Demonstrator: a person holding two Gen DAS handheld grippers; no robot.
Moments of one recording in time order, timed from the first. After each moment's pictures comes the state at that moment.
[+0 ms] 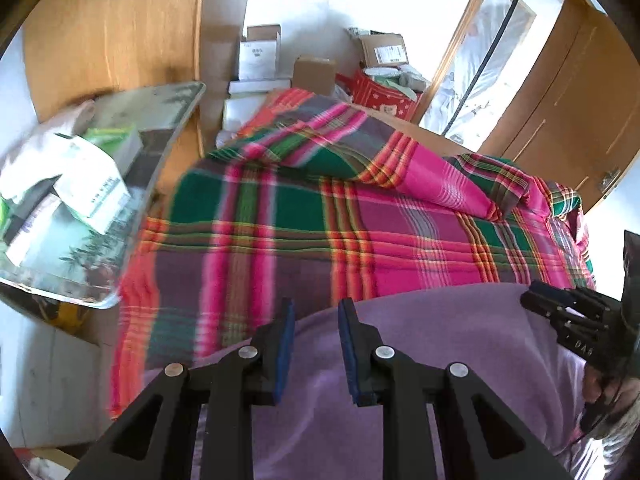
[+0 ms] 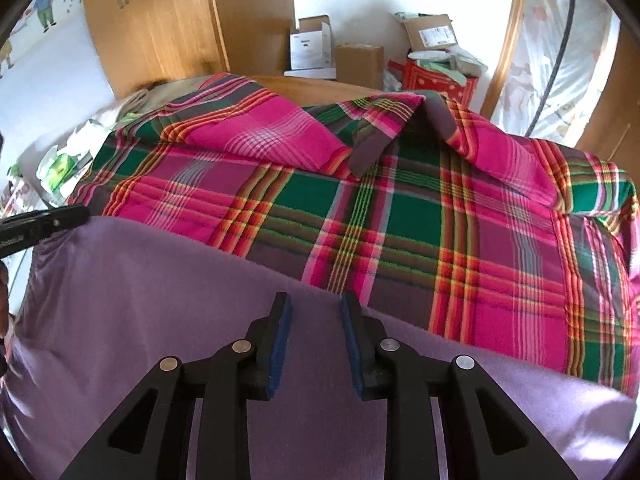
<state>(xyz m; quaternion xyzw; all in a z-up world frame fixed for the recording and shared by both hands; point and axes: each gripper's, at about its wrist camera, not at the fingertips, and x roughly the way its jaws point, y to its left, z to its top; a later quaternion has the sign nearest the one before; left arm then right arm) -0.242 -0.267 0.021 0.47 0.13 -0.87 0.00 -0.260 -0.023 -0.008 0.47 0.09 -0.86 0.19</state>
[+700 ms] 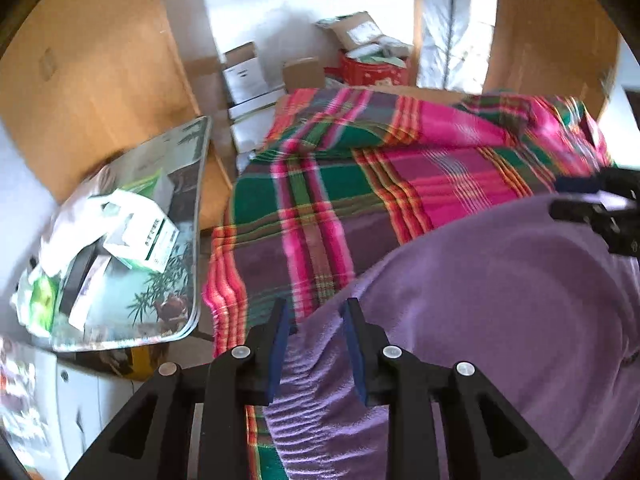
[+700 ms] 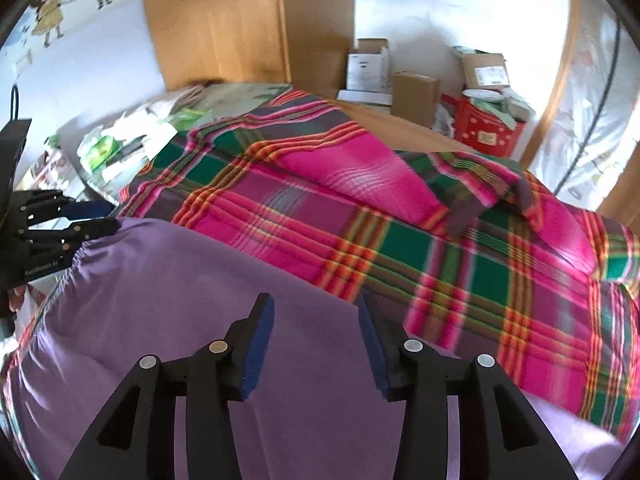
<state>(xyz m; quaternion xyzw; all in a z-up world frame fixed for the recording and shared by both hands) -0.216 -0.274 0.022 0.48 -0.05 -0.88 0.00 -0.247 -0.079 0.010 0.44 0.13 -0.85 0.27</state>
